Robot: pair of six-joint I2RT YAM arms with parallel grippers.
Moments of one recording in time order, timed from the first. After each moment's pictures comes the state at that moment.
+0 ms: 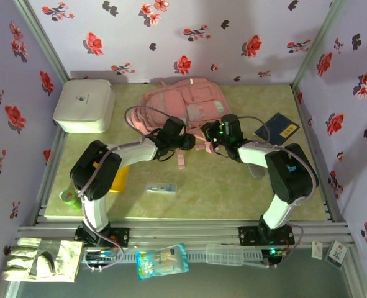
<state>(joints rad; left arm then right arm) -0.75 1.87 1.17 -0.02 0.01 -0.54 0.43 1.72 0.84 0.41 -0.31 1.37</state>
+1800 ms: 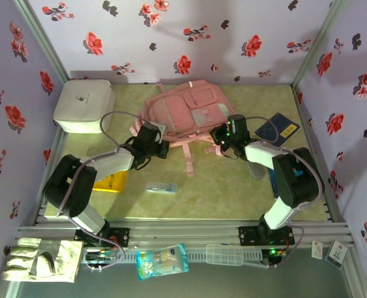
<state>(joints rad) -0.60 1.61 0.86 -0.01 0.05 -0.29 0.35 1.66 0.84 0.17 -0.29 1.23</state>
